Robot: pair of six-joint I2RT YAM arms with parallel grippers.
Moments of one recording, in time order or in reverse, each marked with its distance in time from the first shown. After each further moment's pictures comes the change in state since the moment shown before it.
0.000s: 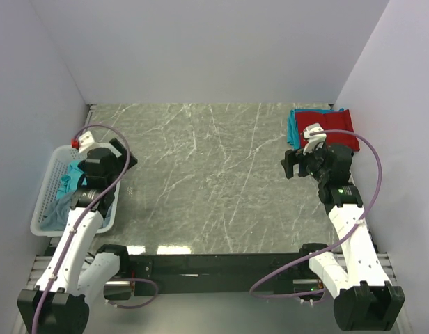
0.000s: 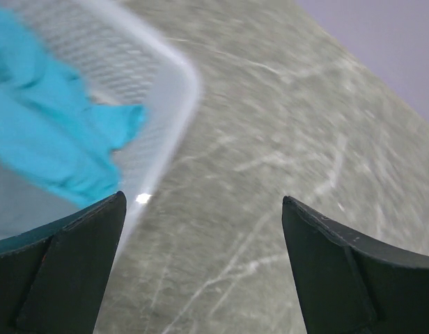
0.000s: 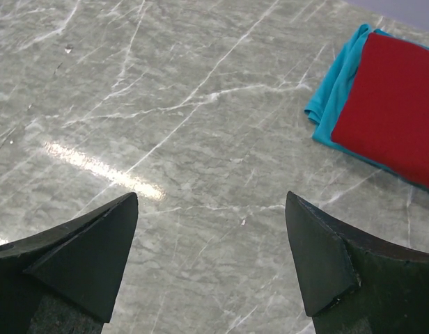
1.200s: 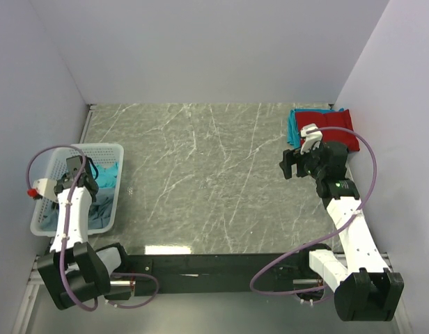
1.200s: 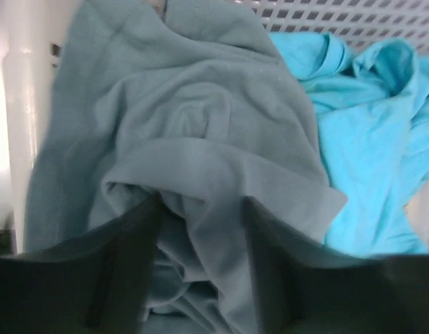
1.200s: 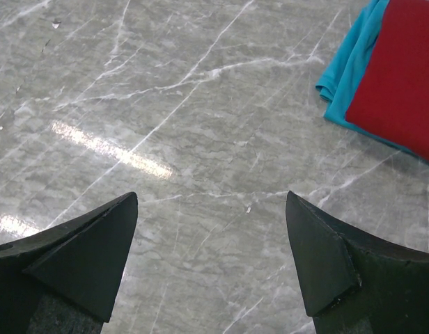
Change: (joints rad) left arm 0.417 0.226 0.045 -0.551 -0.401 -0.612; right arm 0.000 0.077 0.002 -0.017 0.008 0.001
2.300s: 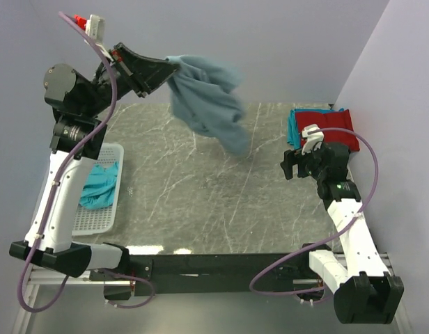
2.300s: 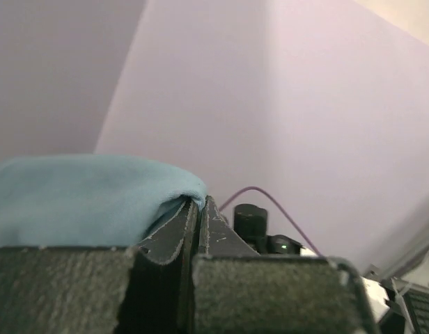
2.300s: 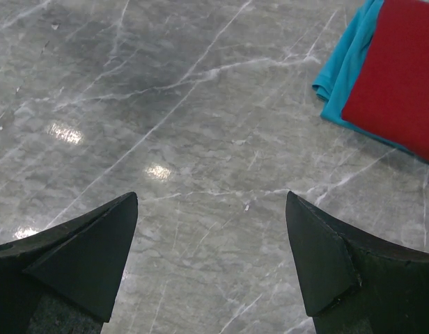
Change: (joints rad) left arm -0.574 0.238 0.972 0.888 1.408 0.383; right arm -0.006 -0.016 0.000 -0.013 0.000 -0.001
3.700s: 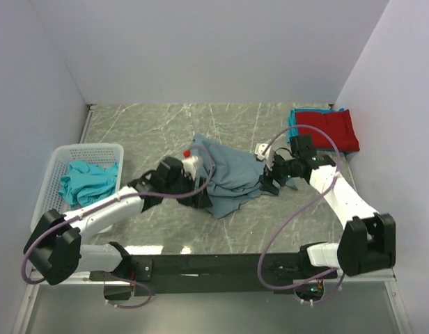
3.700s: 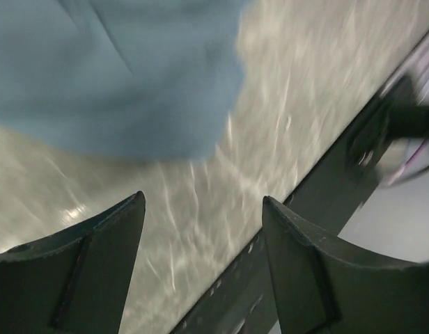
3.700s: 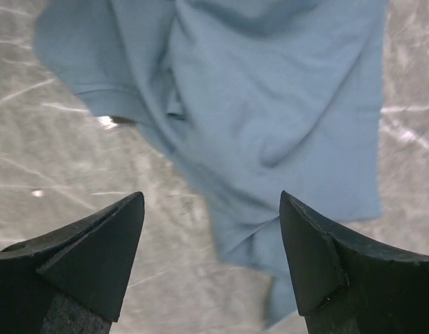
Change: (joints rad) left arm -0.417 -0.037 -0.961 -0.218 -0.317 0.381; right arm 0.202 0.338 0.133 -0.323 -0.330 -0.682
